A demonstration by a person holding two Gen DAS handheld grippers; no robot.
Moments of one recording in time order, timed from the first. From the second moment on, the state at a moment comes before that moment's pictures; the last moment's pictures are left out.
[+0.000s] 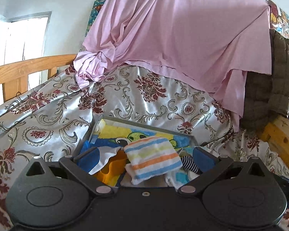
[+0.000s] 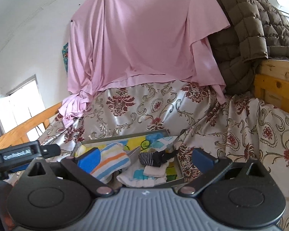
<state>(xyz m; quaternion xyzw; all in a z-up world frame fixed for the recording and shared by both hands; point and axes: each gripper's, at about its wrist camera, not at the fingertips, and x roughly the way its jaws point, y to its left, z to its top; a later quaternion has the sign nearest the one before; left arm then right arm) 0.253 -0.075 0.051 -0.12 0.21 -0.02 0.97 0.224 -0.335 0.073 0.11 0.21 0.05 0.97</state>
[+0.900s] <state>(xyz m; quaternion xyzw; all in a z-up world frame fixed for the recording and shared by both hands) 0.200 -0.085 0.043 -0.10 0.21 -0.01 0.97 0.165 -0.345 0.071 0.12 0.21 0.04 0.97</state>
